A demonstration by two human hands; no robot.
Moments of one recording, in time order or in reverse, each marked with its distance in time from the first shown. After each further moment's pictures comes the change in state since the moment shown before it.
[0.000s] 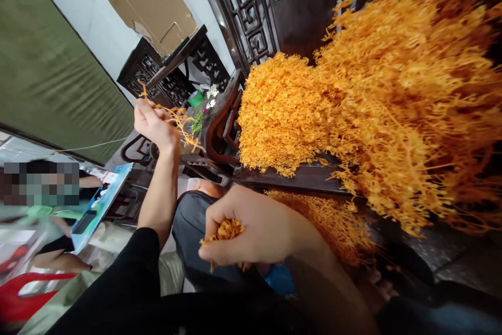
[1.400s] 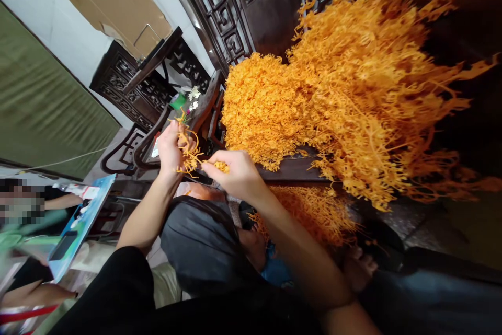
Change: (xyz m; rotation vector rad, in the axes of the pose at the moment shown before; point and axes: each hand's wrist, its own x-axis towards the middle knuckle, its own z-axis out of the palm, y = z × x) left_hand -0.063 0.012 -0.009 -0.228 -0.519 -0.686; right_hand 0.047 0.055 -0.019 -0.230 0.814 -0.216
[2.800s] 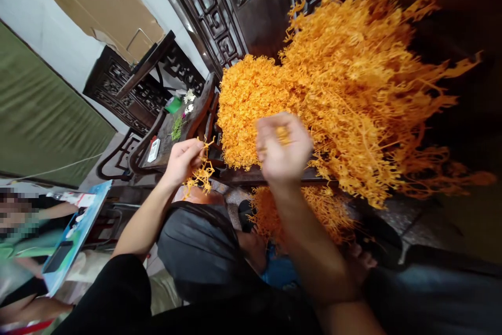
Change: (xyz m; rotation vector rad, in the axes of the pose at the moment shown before) left_hand -0.009 -0.008 -0.009 0.439 -0.430 -0.147; right_hand 0.006 -0.001 -0.049 0.304 0.782 -0.146
